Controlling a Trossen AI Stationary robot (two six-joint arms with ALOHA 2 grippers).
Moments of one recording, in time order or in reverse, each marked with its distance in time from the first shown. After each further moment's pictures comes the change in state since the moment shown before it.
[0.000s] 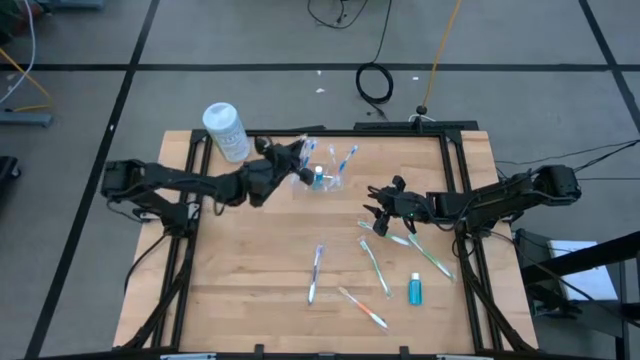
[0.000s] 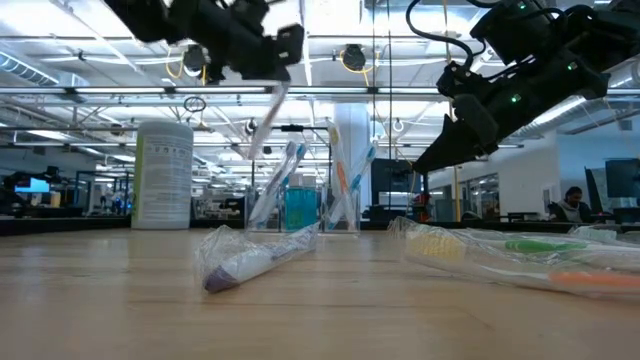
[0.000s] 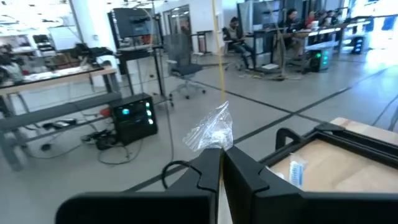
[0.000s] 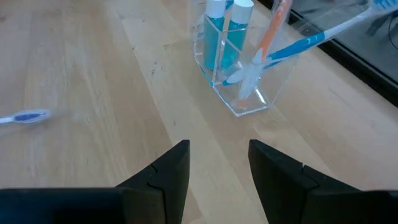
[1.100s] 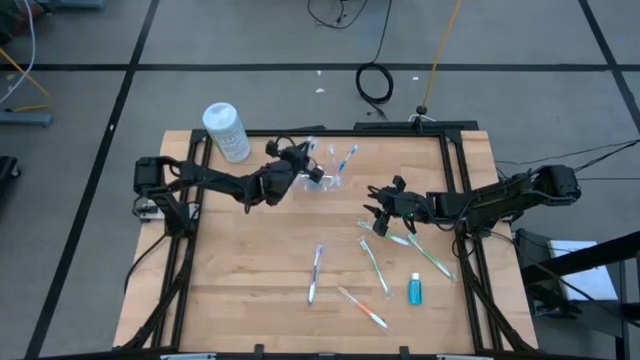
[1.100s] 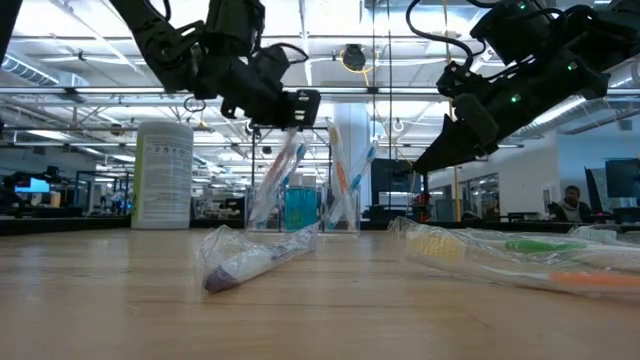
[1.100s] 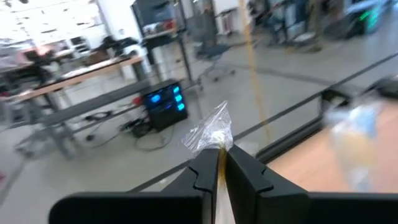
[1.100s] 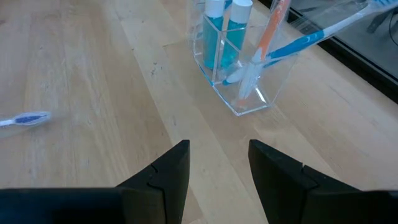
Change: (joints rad) left arm 0.068 0.242 0.000 0.146 -0.058 0.062; right arm 0.000 0.000 0.000 -0.001 0.000 0.015
